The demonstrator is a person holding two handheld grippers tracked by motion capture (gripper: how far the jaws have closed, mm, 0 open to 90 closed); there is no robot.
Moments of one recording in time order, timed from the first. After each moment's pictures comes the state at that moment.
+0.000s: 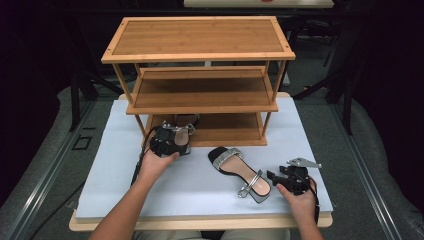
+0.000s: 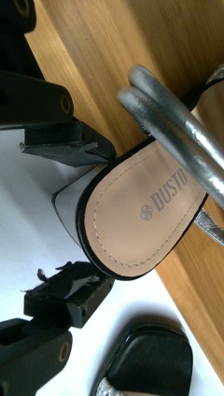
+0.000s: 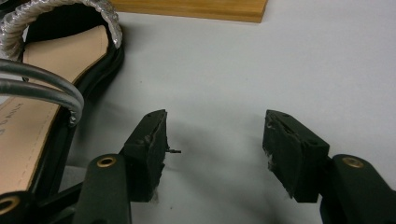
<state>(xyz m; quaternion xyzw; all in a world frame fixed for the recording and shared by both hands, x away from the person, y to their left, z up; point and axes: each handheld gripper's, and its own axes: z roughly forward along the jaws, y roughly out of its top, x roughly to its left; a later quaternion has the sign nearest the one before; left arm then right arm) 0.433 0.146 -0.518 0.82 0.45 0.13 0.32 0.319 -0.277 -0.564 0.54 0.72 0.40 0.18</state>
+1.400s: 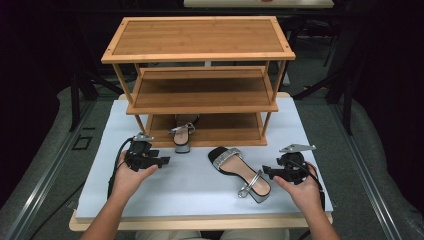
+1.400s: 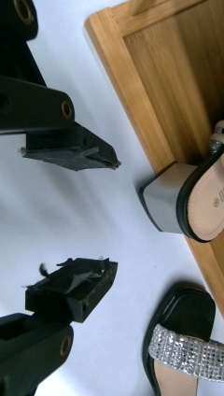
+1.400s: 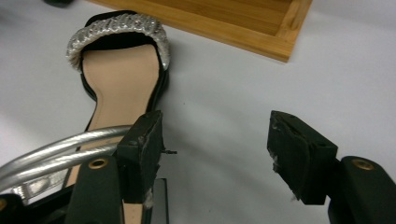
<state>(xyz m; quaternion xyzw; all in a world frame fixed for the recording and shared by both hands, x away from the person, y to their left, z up) 0.375 0.204 -0.499 0.81 0.45 0.10 0.35 0.326 -0.252 -0.499 0.50 0.78 0.33 0.17</state>
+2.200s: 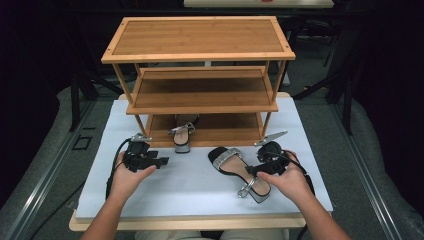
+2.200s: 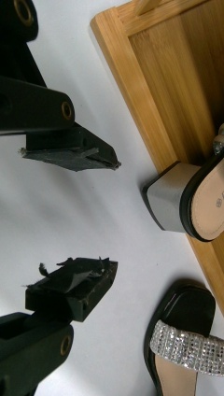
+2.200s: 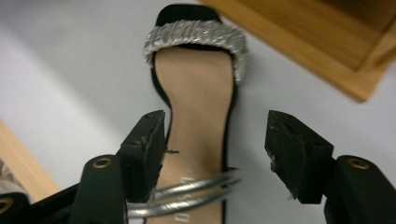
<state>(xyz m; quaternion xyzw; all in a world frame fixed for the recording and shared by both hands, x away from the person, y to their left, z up) 0.374 0.208 -0.499 0.81 0.45 0.10 0.36 0.343 -0.194 -0.467 0.42 0.86 0.28 0.10</state>
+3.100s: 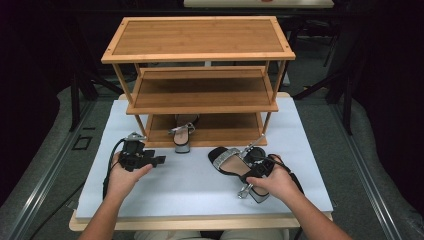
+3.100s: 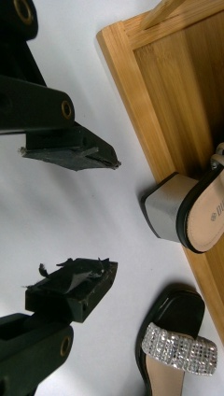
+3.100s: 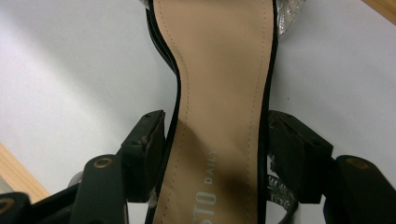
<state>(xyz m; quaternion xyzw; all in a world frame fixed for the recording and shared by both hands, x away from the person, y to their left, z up) 0.375 0.220 -0.499 0.80 0.46 0.09 0.38 0.360 -0.168 -0.505 0.42 0.89 0.18 0.05</state>
